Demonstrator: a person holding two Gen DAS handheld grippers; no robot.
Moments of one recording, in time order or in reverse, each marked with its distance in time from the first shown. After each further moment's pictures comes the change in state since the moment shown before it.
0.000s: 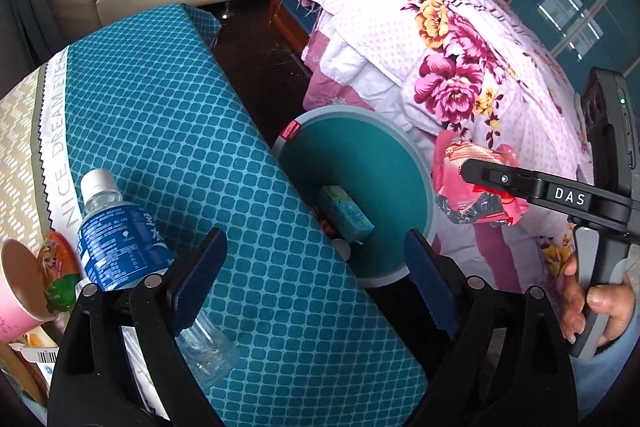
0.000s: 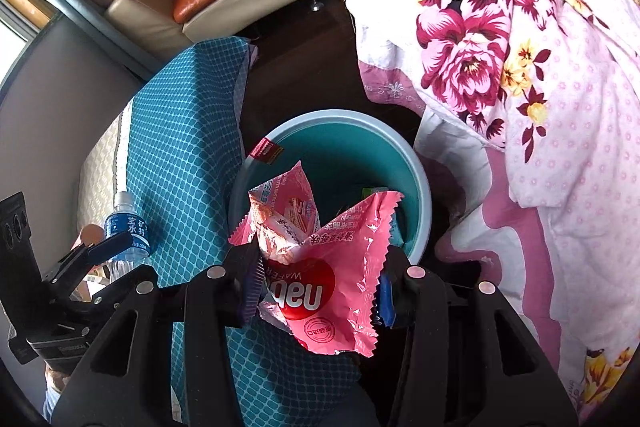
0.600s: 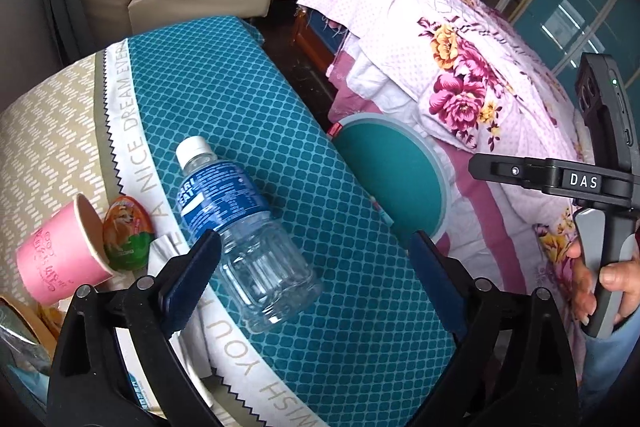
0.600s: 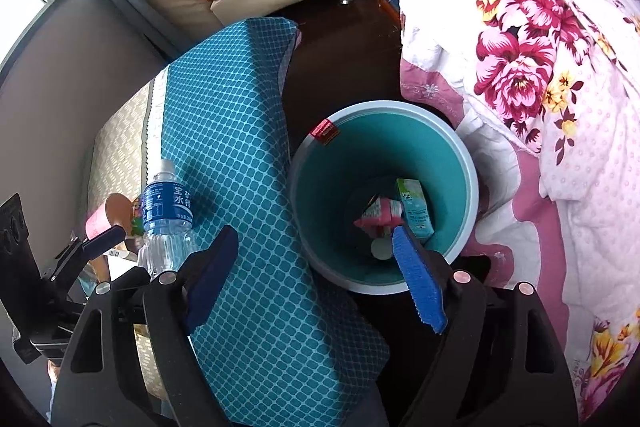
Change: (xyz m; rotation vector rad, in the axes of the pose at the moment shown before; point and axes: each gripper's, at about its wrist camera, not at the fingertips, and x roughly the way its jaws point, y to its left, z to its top) left arm -0.064 0.050 -0.040 -0.032 -0.078 0.019; right arm -0.012 0.075 -0.020 -0.105 0.030 -0.008
